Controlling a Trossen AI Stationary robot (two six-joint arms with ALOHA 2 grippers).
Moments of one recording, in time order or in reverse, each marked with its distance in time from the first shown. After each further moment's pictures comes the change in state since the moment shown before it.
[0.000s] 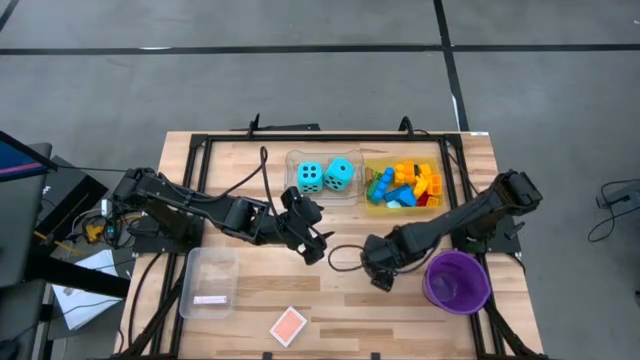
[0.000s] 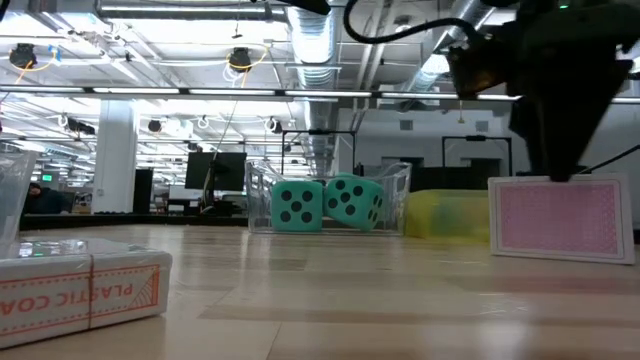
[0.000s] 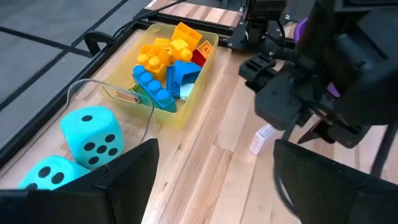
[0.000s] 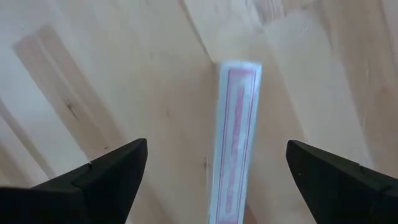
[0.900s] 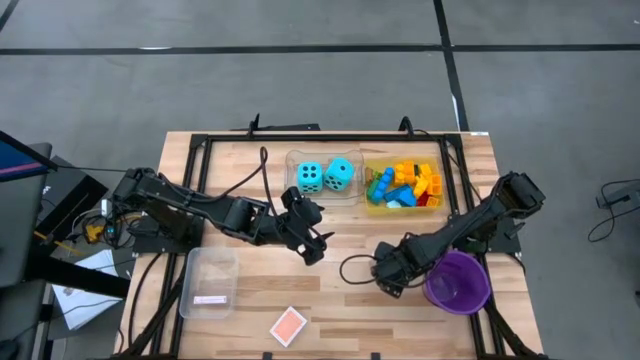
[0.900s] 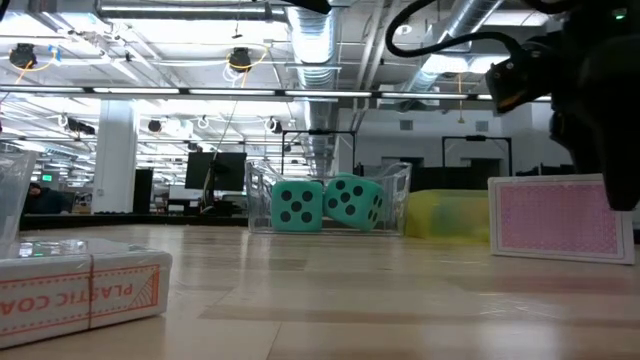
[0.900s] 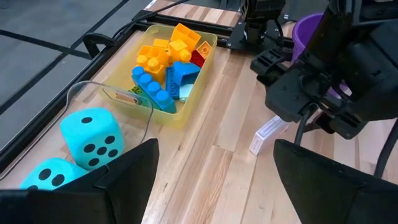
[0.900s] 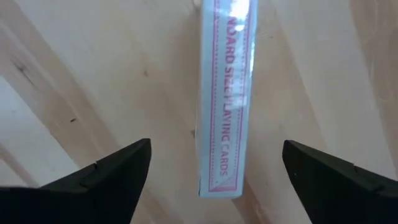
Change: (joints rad) left arm -0.002 0.000 0.000 0.003 0.000 0.015; right arm 0.099 -0.008 -0.082 -0.008 0.022 0.136
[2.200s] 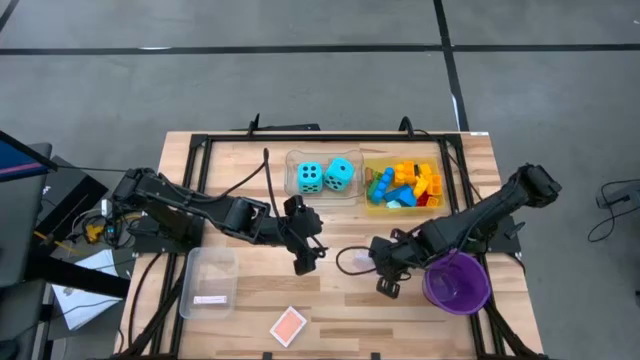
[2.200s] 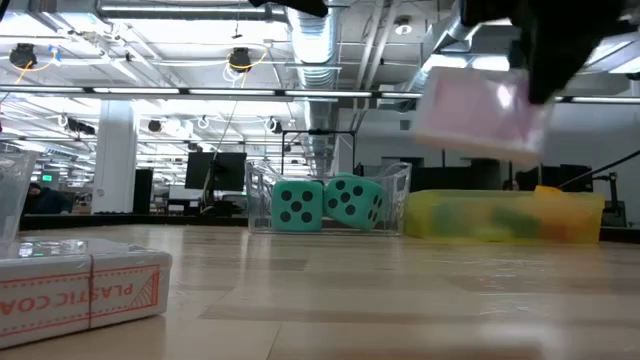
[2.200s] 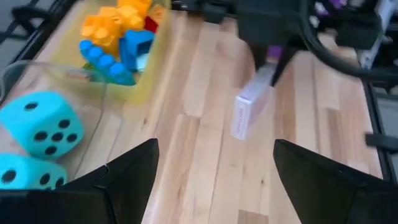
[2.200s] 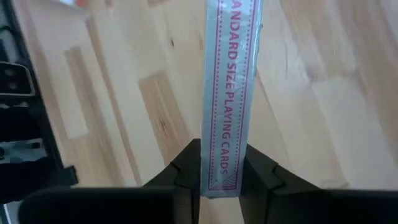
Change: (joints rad) left arm -0.001 0.000 0.000 -0.072 0.202 0.048; right arm -0.032 -0.162 0.057 0.160 0.009 -0.159
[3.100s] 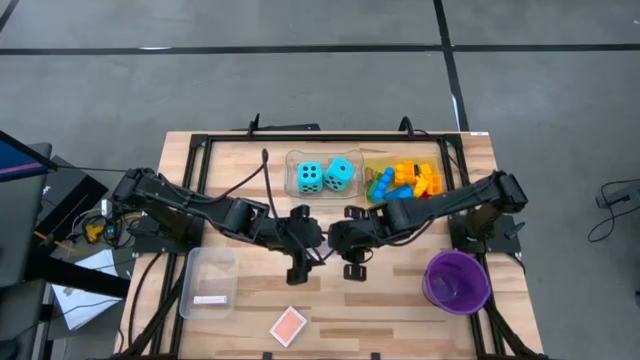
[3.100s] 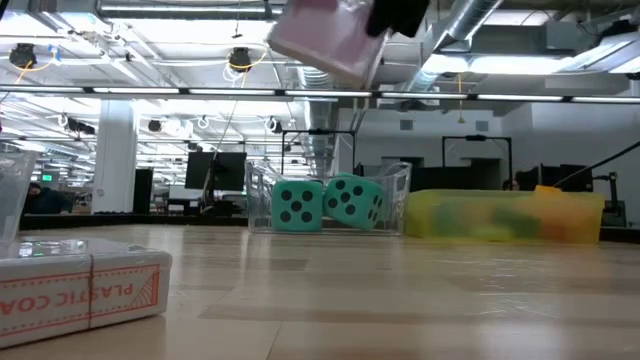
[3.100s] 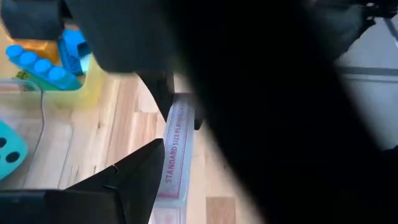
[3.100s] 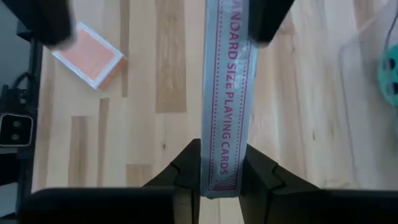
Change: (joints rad) left arm 0.001 -0.001 0.000 0.024 0.188 0.095; right arm -0.186 0.271 0.537 -0.162 0.020 -0.529
